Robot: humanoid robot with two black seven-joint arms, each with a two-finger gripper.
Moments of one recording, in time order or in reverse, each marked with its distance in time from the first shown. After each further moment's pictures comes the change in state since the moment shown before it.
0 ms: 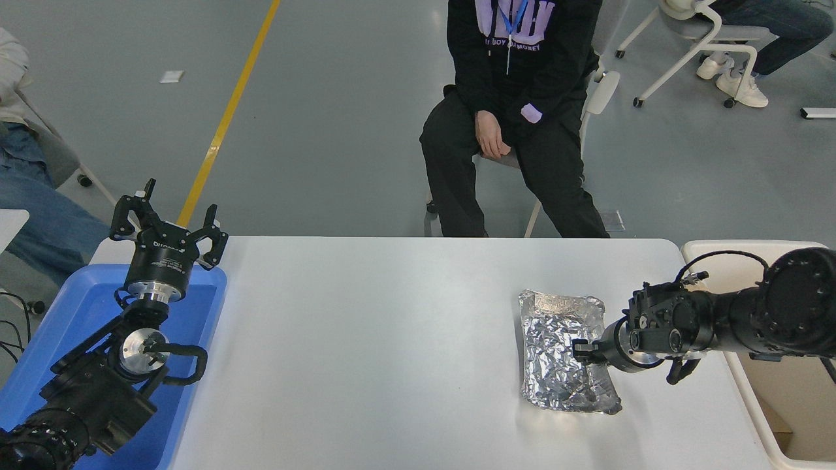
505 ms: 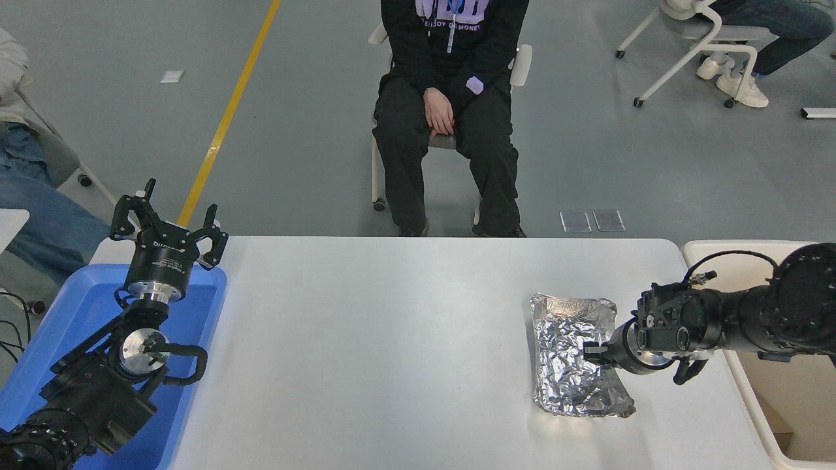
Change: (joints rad) left arm 0.000 0.000 0.000 0.000 0.000 0.000 0.000; right arm 0.054 -0.050 0.001 0.072 0.005 0.008 -0.019
